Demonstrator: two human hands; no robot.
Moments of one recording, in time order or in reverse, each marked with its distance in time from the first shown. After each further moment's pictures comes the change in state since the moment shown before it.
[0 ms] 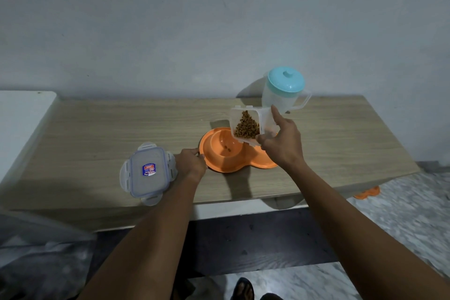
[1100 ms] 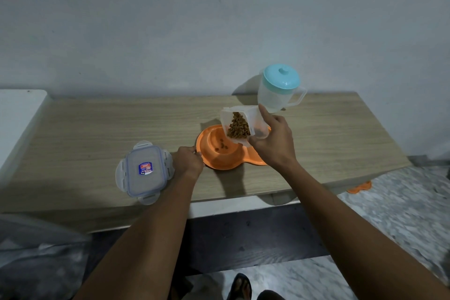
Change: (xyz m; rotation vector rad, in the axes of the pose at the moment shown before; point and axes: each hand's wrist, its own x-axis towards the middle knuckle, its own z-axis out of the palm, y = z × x) left_hand -0.003 0.003 -0.004 0.017 -0.024 -0.017; right_hand -0.015 -0.008 0.001 -0.090 0.004 -0.114
